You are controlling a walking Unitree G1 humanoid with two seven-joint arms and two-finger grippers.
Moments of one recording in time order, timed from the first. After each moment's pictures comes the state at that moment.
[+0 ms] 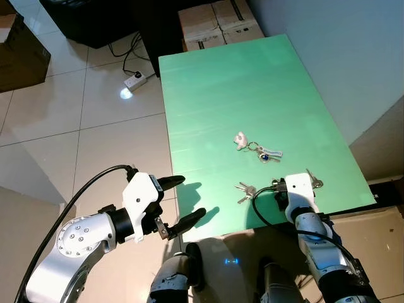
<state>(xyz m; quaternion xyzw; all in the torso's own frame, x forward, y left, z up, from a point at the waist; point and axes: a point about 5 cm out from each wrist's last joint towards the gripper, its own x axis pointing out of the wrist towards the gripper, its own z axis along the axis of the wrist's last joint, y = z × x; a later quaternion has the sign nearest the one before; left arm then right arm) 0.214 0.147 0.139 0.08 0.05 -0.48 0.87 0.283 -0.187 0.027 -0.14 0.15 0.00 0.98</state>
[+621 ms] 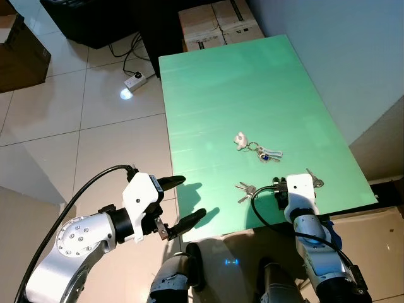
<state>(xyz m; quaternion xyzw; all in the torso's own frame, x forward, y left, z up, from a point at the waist) 0.213 0.147 0.139 0.08 0.05 -0.48 0.87 0.278 -0.182 0.034 -0.13 0.12 -0.02 0.98</state>
